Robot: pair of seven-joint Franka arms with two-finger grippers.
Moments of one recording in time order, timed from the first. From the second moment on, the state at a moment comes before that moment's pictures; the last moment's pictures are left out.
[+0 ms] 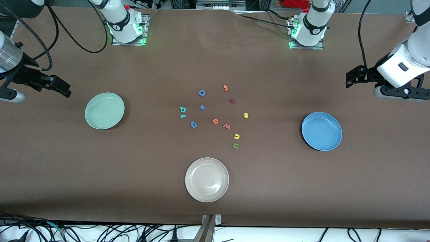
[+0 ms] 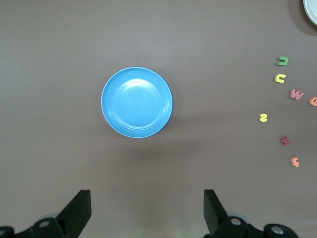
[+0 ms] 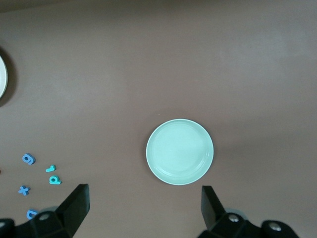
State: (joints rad) left arm 0.05 0.06 -0.13 -1.57 0.00 1.51 0.00; right arm 0.18 0.06 -0.10 -1.57 -0.04 1.66 0.28
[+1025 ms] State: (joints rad) left arm 0.05 0.06 -0.13 -1.57 0.00 1.51 0.00; right arm 0.18 0.06 -0.10 -1.57 -0.04 1.66 0.28
